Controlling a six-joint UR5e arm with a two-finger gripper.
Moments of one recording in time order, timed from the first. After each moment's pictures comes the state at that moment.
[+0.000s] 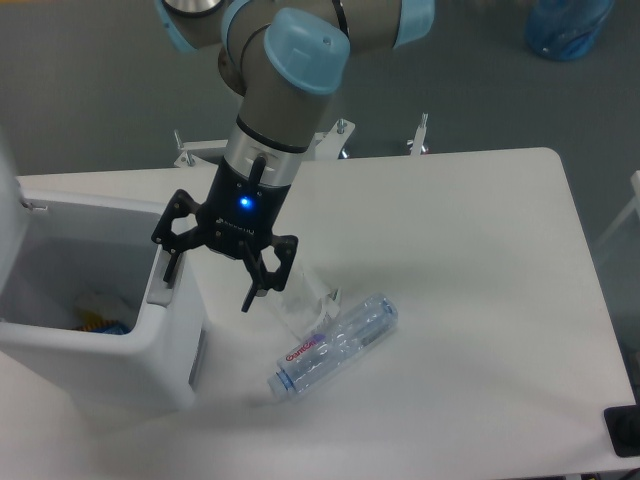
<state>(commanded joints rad) 2.36 -1.74 -1.59 -0.98 1.00 0.44</state>
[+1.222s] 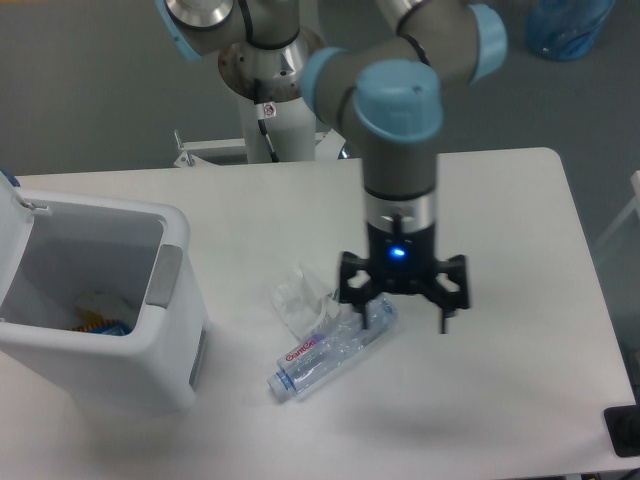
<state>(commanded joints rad) 2.60 -1.95 -1.49 -0.90 1.54 0.81</state>
